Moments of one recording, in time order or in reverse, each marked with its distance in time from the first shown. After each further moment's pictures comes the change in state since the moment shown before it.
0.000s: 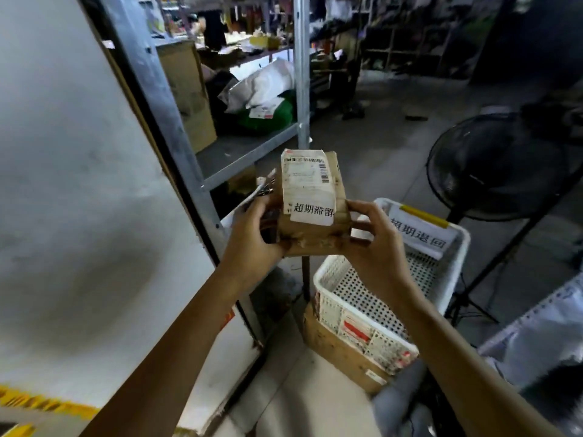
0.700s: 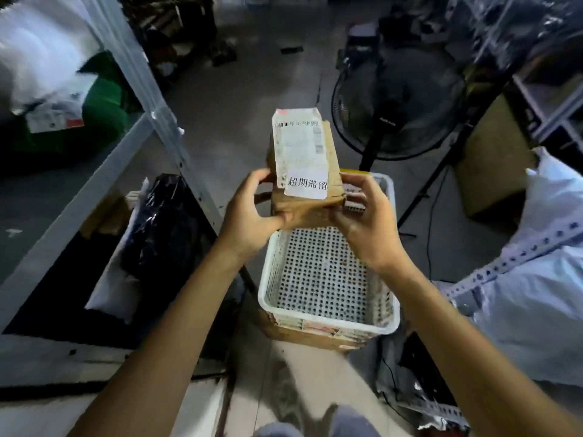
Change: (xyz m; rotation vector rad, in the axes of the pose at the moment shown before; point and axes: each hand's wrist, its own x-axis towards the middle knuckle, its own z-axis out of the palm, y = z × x) left_hand 0.246 -0.070 0.160 -0.113 -0.395 0.103; right_hand 0.145 0.131 -0.063 -0.175 0.358 0.134
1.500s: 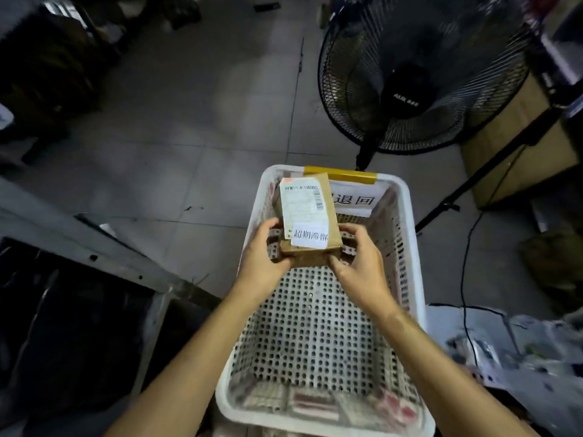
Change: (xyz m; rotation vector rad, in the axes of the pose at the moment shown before) left_hand 0.173 -0.232 0.174 -0.003 -0.144 -0.326; right_hand 0.124 0.284 0.020 -0.232 0.014 0.355
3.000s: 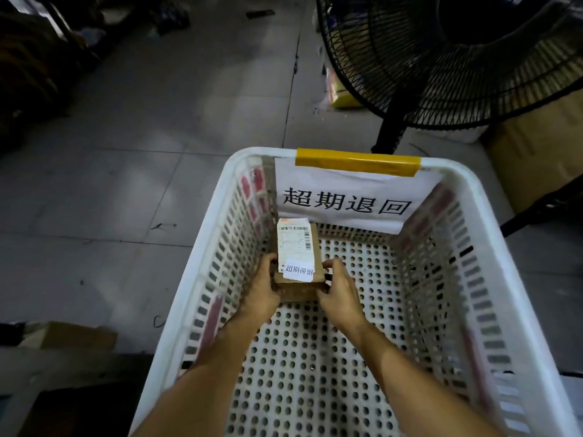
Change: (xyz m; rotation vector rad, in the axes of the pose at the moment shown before) left_hand 0.206 -0.246 0.145 0.256 -0.096 -0.082; right_hand 0.167 0.298 0.151 -0.166 -0.094 0.123
